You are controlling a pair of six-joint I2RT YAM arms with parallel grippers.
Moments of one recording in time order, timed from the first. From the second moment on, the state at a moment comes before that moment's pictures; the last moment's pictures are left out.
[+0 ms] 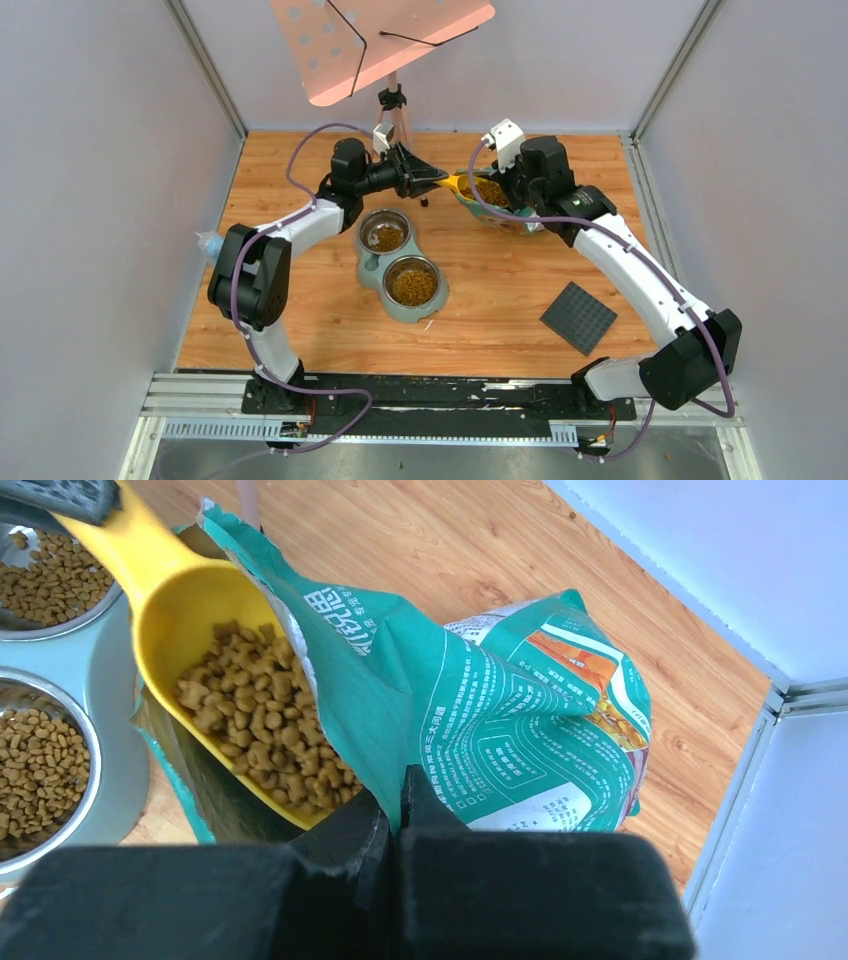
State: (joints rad) left arm -0.38 1.79 1.19 0.52 0.78 -1.33; right arm 0.49 1.36 1.33 -0.51 0.11 -0.26
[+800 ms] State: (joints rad) left arm -0.37 1.79 1.20 0.49 0.77 -1.50; right arm 0.49 1.41 1.44 -0.55 0.18 -0.32
